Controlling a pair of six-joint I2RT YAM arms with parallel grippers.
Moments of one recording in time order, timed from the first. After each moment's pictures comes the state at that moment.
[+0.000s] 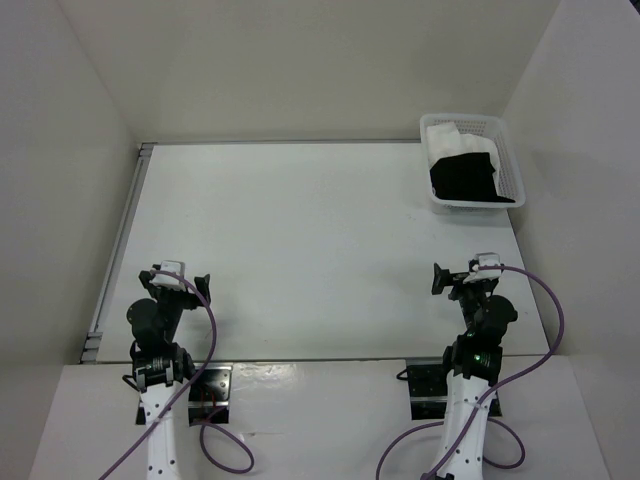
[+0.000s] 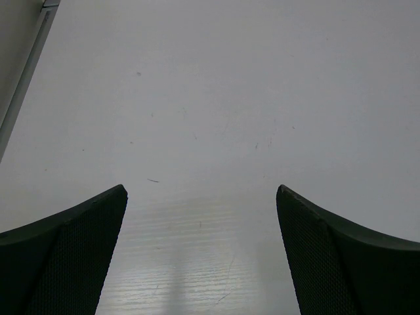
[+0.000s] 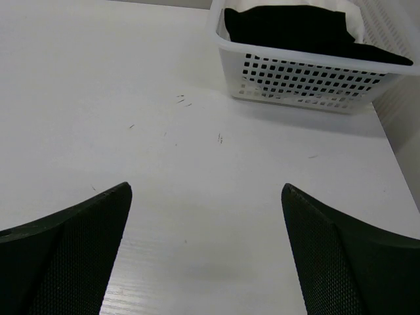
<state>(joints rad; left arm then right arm) 0.29 0.01 0.04 -0.17 0.34 0.10 -0.36 0.01 0.04 -0.07 -0.40 -0.07</state>
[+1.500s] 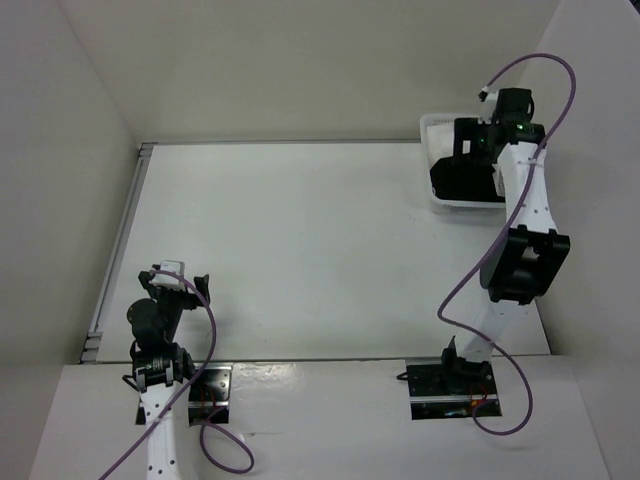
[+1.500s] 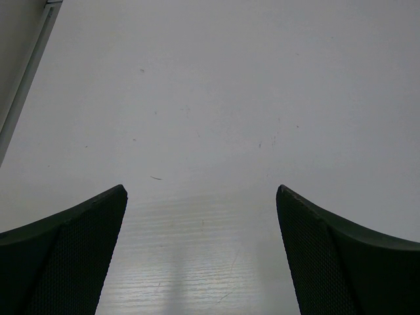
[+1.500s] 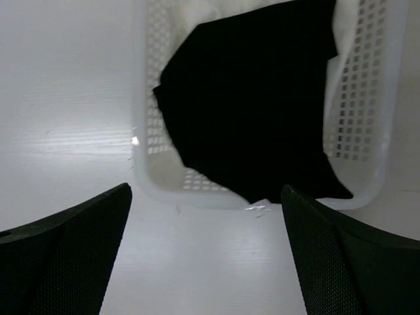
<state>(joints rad) 0.29 0.01 0.04 -0.17 0.32 0.10 -0.15 1.80 1.88 -0.83 -0.05 -0.12</state>
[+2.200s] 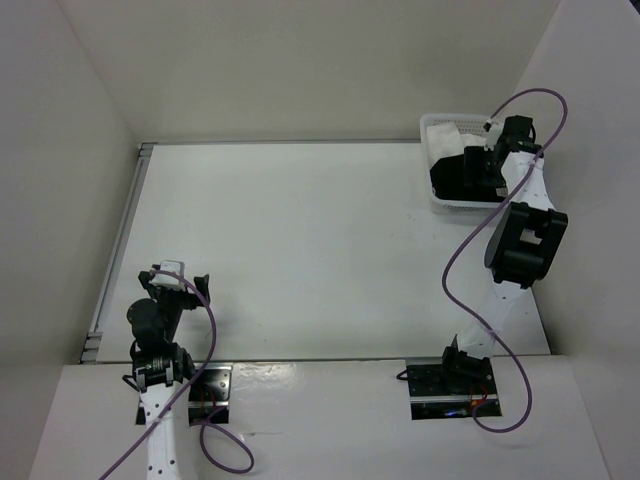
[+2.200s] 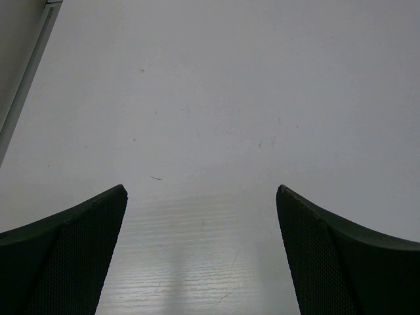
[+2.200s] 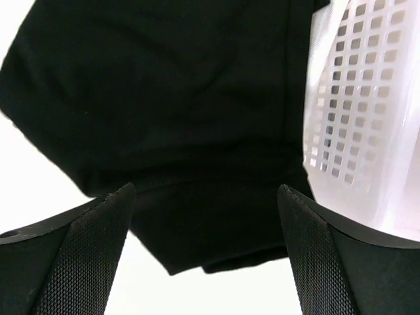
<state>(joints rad) 0.29 0.01 0.04 -0.17 0.32 0.10 -0.31 2.04 1.82 -0.71 -0.09 -0.23</state>
